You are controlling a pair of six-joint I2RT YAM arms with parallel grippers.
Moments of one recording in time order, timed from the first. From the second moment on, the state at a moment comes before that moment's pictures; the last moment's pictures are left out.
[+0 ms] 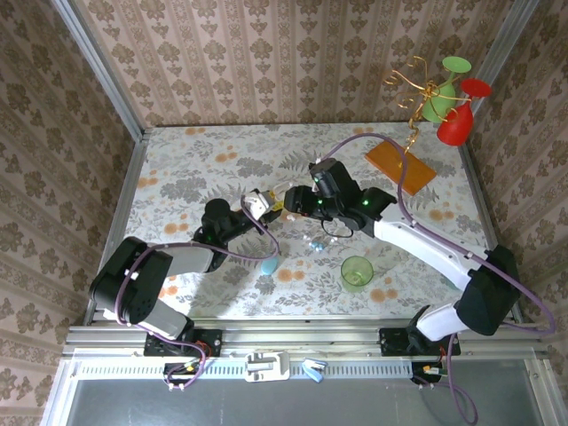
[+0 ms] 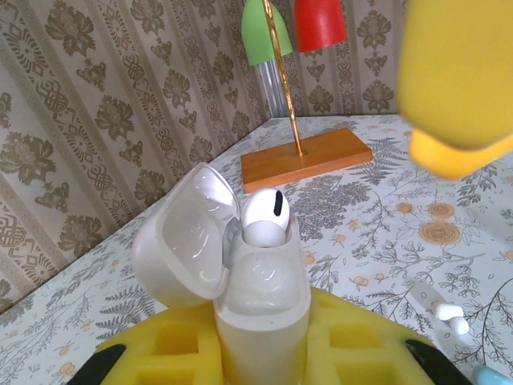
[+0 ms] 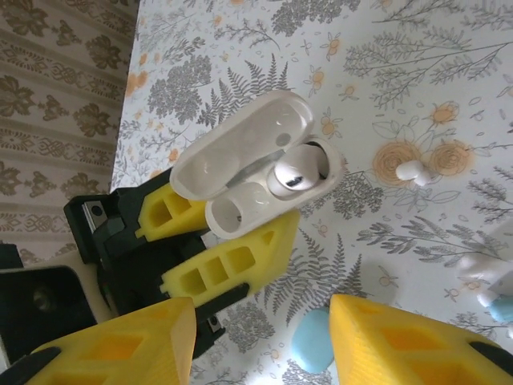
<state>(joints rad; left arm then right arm) -0.55 1.52 0.50 0.98 0.47 0.26 0.71 1.45 1.24 -0.48 -0.06 0.83</state>
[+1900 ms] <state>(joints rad) -0.46 1.43 0.35 1.09 0.32 0.23 0.70 2.23 1.75 -1.14 -0.07 0.57</state>
